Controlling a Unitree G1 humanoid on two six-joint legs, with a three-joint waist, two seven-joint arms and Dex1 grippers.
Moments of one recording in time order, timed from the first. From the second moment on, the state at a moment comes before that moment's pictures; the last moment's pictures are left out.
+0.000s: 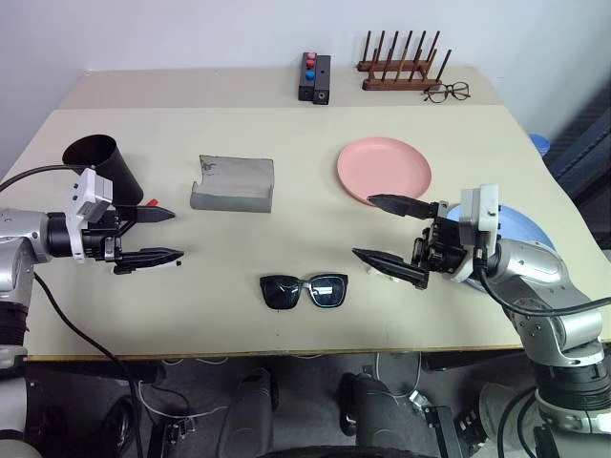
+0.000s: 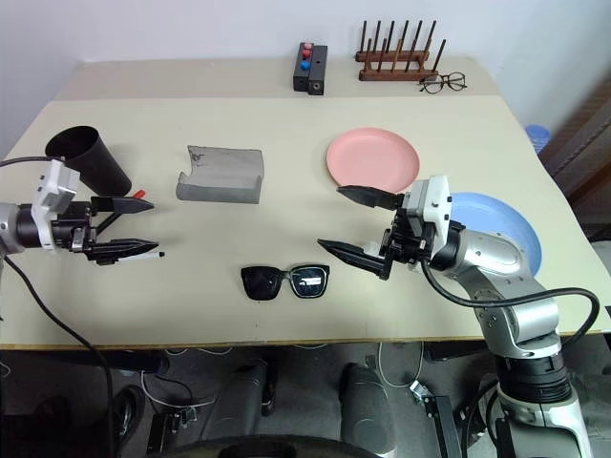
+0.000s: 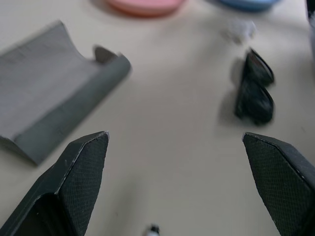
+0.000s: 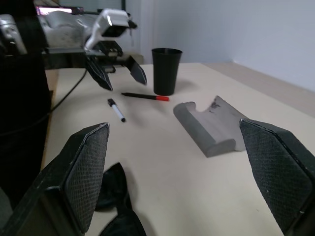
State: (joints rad) left arm -0.51 0.98 0.10 0.46 -0.41 0.19 -1.58; right arm -0.25 -0.61 -0.09 -0.39 0.65 0.33 1.00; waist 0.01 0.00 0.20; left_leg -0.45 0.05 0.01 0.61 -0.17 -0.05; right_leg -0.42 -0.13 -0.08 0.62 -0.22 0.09
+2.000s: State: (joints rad) left arm -0.86 0.90 0.12 0.92 -0.48 0.02 -1.46; right arm -0.26 -0.57 -0.08 -0.39 0.61 0.30 0.89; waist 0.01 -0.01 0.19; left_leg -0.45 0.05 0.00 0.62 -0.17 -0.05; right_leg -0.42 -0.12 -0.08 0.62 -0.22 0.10
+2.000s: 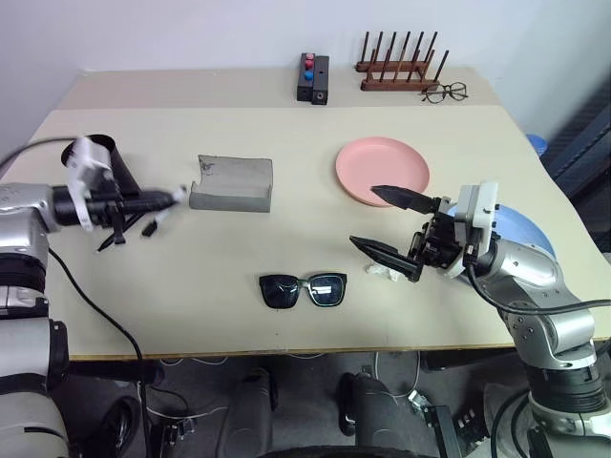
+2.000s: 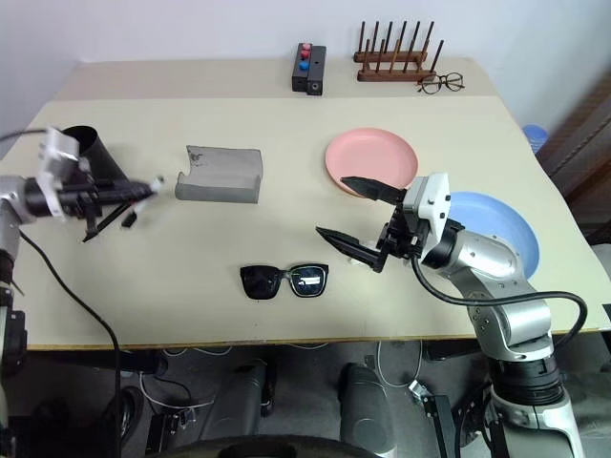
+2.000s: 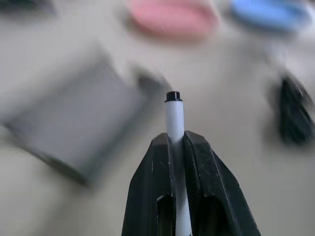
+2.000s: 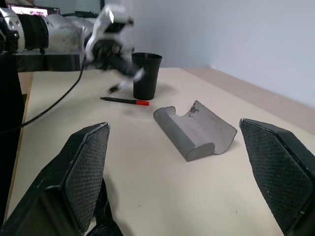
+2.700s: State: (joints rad) left arm -1.03 0.79 0.43 1.11 -0.42 -0.47 -0.82; right arm -0.33 -0.56 -0.08 -0.32 0.65 0.33 0.89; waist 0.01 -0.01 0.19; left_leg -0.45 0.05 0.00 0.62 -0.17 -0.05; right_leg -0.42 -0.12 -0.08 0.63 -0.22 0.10
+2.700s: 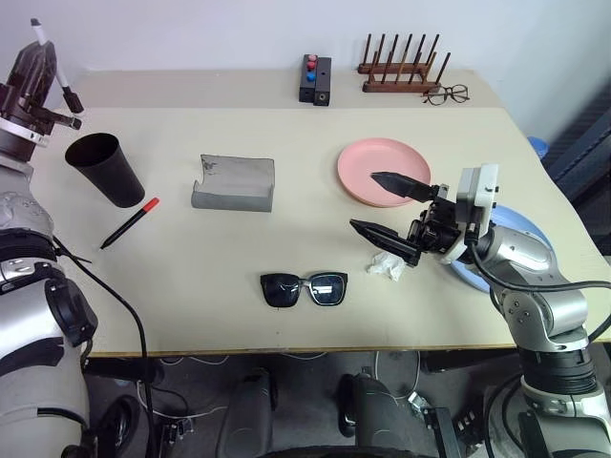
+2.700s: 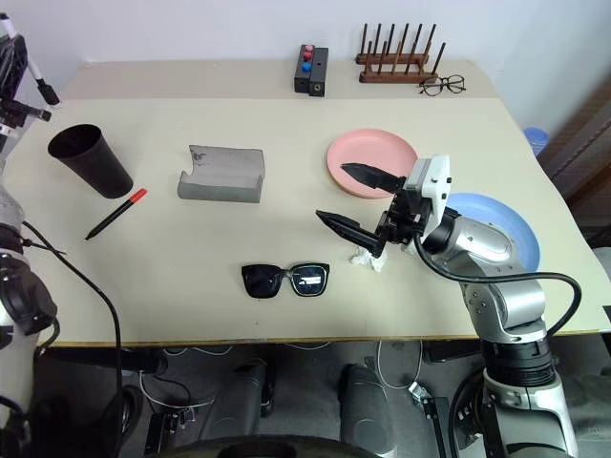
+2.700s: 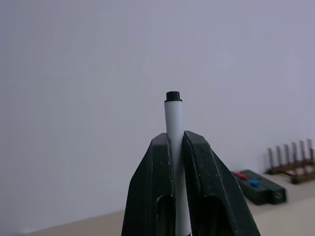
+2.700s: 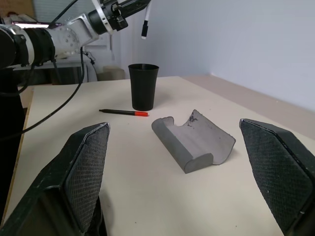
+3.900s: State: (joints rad) left arm -0.96 0.72 0.45 1.29 -0.27 -0.58 -0.62; right arm -0.28 -0.59 -0.14 -0.39 0.66 0.38 0.85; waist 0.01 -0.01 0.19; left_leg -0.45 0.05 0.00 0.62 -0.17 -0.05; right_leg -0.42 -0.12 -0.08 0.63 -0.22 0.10
